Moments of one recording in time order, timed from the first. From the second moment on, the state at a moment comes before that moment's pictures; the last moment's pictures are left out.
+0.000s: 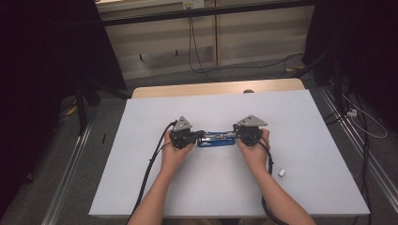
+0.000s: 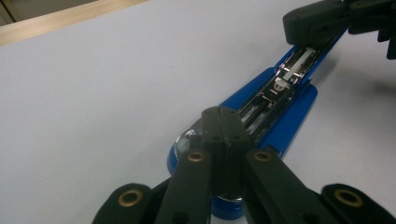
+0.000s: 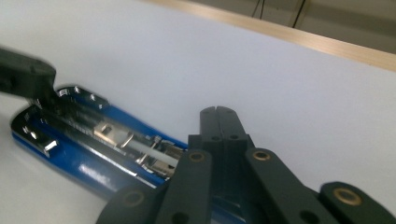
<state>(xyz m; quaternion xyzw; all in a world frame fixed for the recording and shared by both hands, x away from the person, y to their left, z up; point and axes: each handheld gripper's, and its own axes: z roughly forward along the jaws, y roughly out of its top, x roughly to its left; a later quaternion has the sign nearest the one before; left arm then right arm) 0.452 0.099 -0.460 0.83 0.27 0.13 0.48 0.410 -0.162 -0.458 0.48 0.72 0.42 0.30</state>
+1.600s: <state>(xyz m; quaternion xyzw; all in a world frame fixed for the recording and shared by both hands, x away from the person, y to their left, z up) 0.423 0.133 -0.434 0.83 0.33 0.10 0.44 0.302 -0.276 -0.448 0.44 0.75 0.45 0.21</state>
